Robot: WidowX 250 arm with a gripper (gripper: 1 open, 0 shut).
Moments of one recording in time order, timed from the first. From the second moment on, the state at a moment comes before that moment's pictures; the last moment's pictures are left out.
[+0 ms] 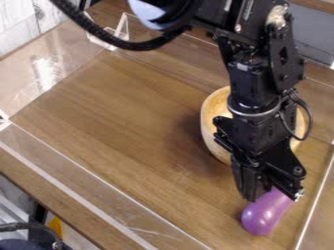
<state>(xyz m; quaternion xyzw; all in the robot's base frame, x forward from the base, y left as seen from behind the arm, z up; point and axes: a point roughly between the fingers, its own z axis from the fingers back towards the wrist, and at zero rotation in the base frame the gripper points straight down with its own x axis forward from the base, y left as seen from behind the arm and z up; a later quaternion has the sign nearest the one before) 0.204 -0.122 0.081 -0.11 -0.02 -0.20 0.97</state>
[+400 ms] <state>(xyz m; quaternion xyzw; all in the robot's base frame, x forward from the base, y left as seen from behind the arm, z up) 0.201 -0.112 0.081 -0.10 0.00 -0.20 0.98</state>
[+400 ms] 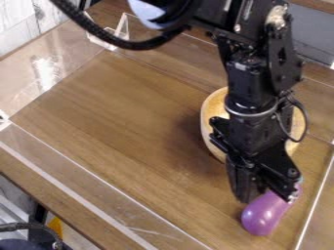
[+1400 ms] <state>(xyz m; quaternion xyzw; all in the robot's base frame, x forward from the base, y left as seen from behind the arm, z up) 0.204 -0.094 0.088 -0.08 0.01 -0.18 0.98</state>
